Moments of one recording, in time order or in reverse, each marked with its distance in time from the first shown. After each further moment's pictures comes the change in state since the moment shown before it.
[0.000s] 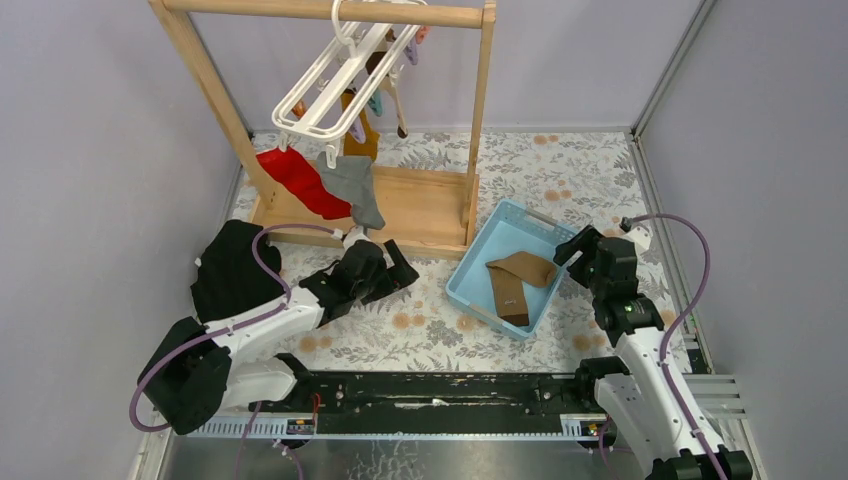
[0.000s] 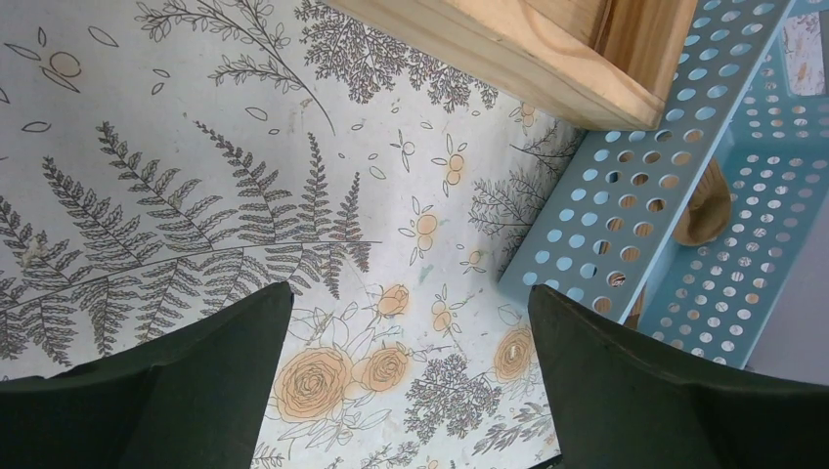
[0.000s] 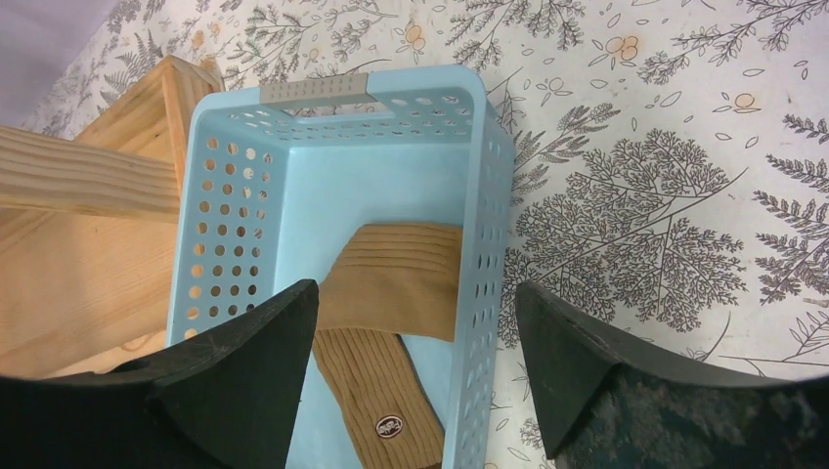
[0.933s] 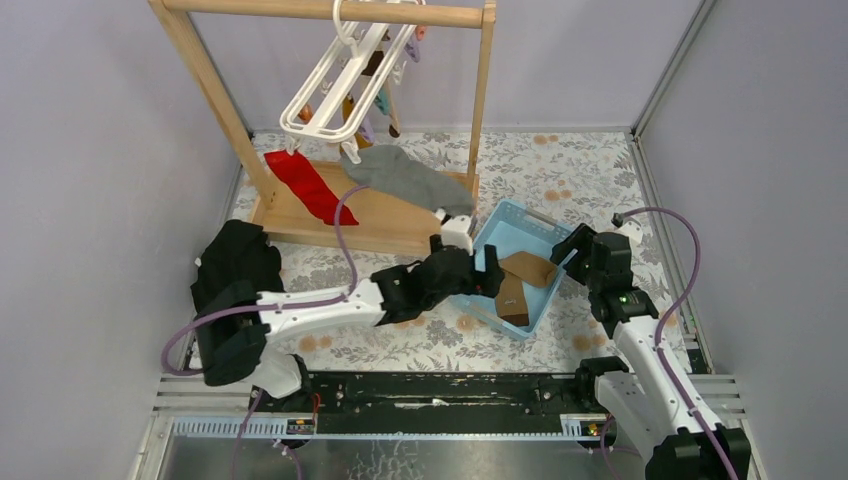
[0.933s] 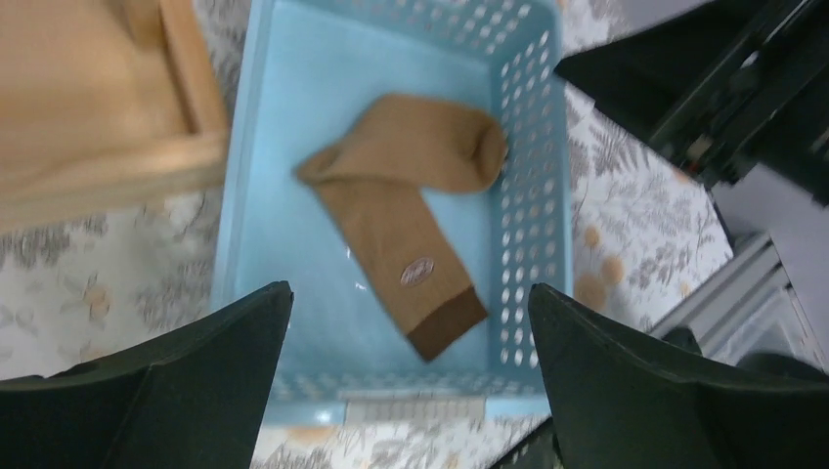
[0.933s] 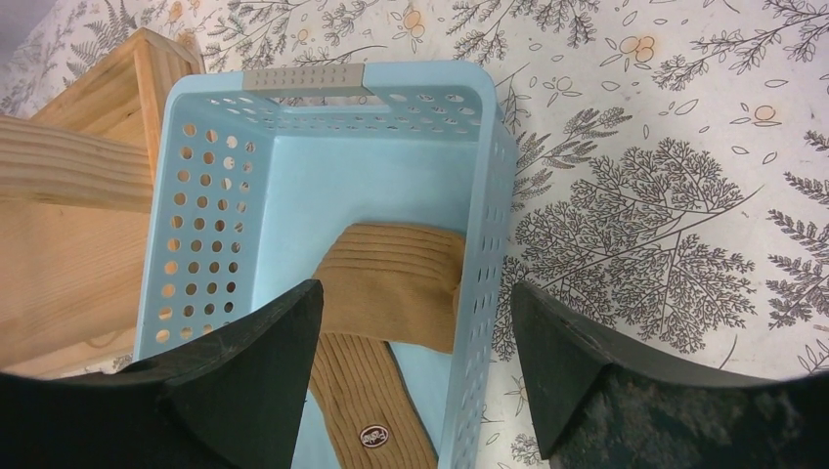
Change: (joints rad) left arm -0.420 0.282 0.401 0.128 -0.236 0.303; right arm 0.000 0.098 -0.008 0.069 -0.022 -0.046
